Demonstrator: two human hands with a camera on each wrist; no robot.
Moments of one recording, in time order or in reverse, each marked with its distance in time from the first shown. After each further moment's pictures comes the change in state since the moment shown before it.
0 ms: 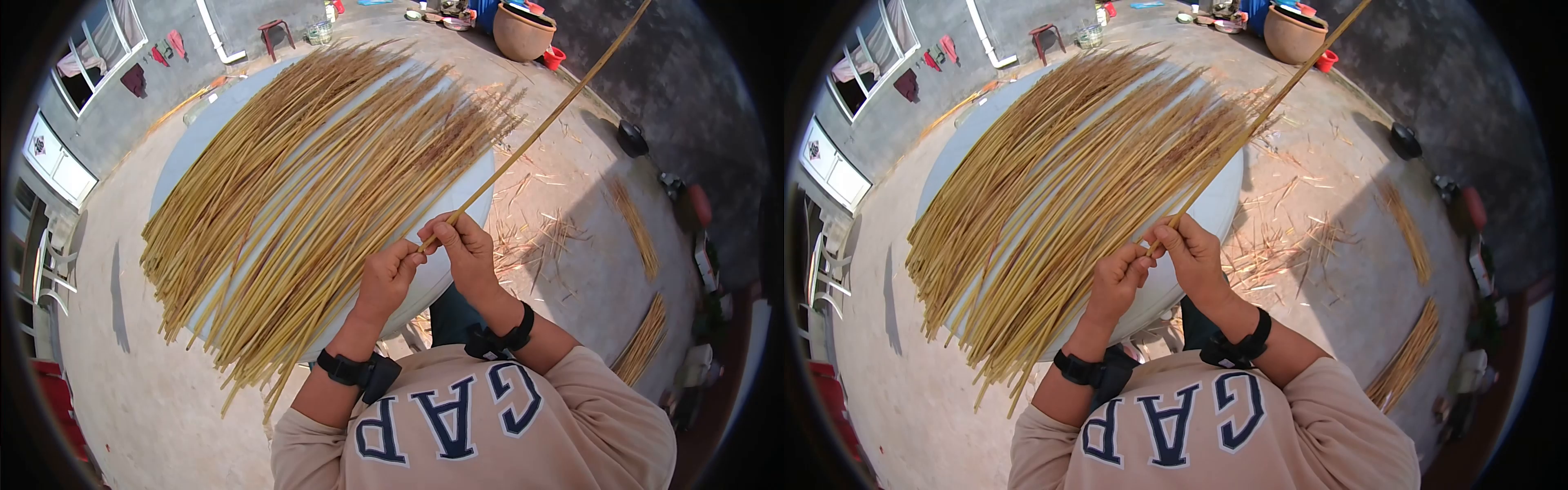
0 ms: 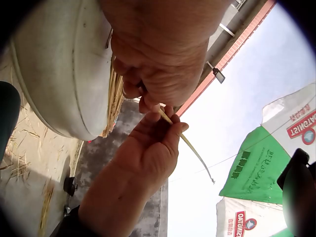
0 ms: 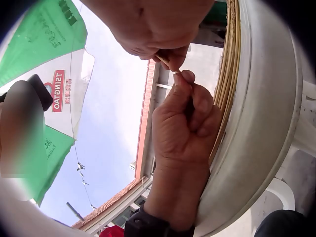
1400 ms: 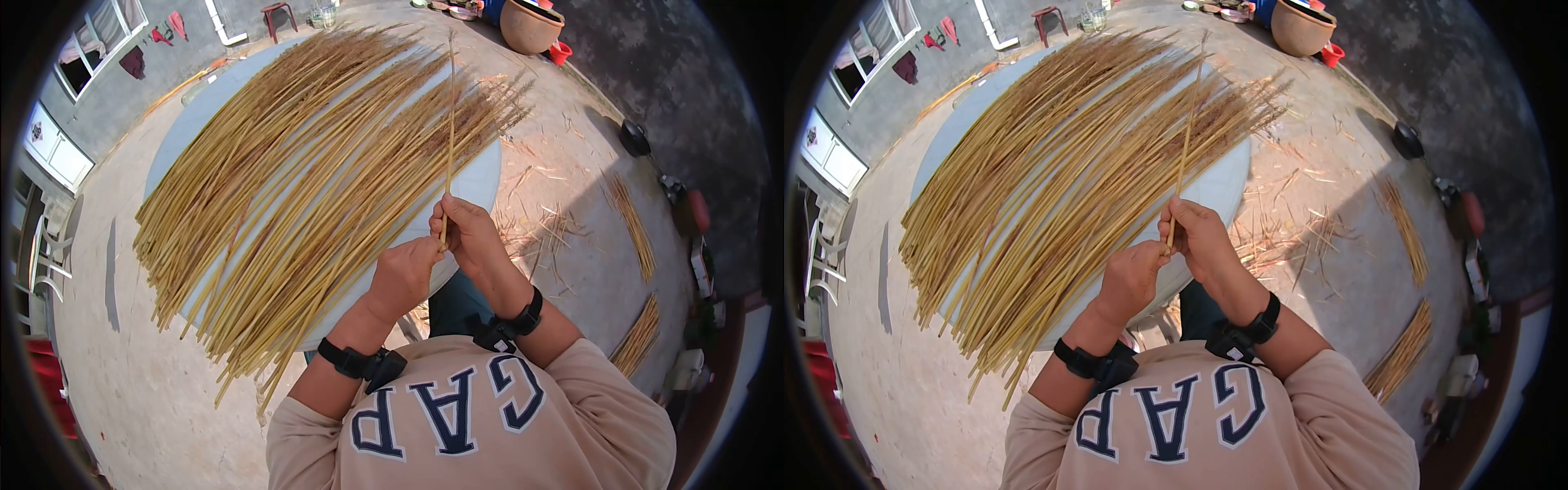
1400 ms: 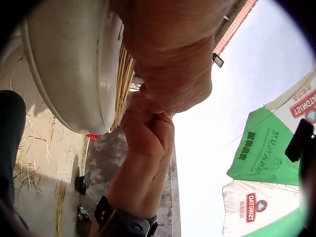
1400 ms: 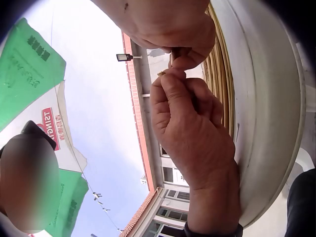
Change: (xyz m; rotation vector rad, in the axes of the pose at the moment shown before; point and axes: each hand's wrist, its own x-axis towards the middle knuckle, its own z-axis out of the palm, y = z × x) left_hand -0.002 -0.001 0.011 0.488 0.017 0.498; right_hand 0.021 0.011 -0.014 0.417 0.000 0.609
